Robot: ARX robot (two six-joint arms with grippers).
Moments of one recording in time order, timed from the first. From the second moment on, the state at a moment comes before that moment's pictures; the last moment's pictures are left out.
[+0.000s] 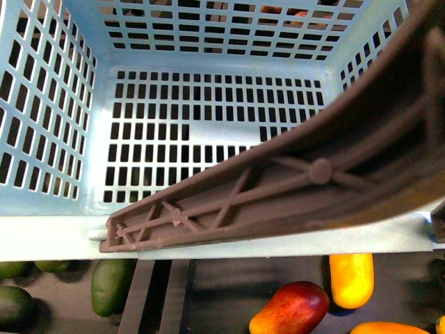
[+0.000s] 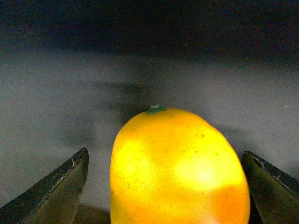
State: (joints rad) left arm -0.63 1.48 1.22 -0.26 0.39 -0.79; right arm -0.41 2.45 0.83 0.40 -0.05 -0.47
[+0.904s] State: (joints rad) left arm -0.63 1.48 1.22 -0.26 0.39 -0.79; right arm -0.47 1.40 0.55 0.38 -0.49 -0.03
